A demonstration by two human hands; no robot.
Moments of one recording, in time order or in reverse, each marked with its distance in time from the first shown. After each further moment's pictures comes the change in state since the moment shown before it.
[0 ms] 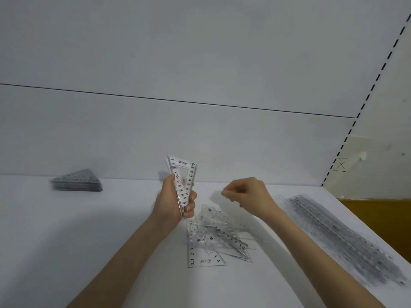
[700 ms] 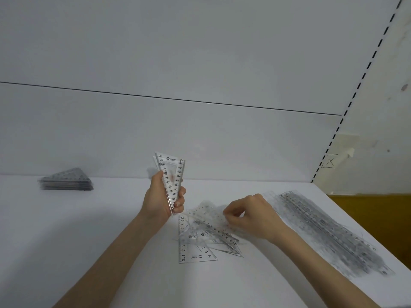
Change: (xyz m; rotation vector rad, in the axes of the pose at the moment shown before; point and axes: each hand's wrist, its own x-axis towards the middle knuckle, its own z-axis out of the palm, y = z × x) left_hand 0.005 -0.002 -0.008 -0.010 0.024 0.039; right_hand -0.045 0.018 -0.004 -0.415 -0.099 -0.045
